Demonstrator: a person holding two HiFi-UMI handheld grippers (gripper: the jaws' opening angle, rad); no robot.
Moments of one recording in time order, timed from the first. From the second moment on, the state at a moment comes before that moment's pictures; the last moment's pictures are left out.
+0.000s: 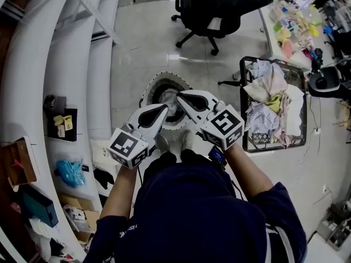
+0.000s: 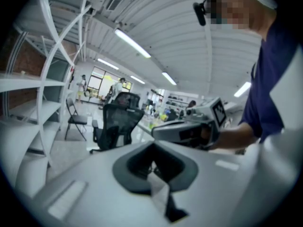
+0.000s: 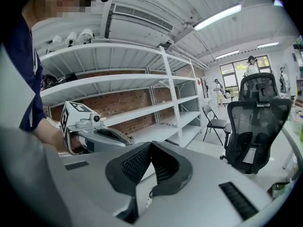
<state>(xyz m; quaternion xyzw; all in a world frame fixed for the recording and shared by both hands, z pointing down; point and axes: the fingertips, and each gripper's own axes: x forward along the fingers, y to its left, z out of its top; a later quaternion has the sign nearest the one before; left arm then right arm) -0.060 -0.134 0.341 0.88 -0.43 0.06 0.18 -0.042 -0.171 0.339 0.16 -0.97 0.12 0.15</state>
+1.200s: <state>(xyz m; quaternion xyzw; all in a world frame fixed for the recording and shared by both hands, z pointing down) -0.083 -0.117 0.324 0.88 -0.45 0.05 0.17 -0.046 -0.149 0.313 0.16 -0.97 0.11 0.14</state>
